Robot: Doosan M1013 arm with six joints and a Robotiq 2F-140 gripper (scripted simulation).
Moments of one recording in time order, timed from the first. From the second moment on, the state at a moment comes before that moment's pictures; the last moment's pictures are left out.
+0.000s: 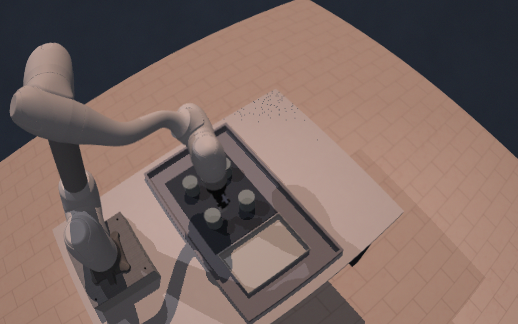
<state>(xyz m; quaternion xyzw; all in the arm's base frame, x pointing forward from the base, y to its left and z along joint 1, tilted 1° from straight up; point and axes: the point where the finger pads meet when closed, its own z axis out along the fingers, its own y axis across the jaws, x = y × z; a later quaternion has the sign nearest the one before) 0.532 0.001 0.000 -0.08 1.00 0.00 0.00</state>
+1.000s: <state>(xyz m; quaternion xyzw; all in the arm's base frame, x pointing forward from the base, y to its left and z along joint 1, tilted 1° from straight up) 0.529 0.000 0.000 -0.08 1.00 0.00 0.00</state>
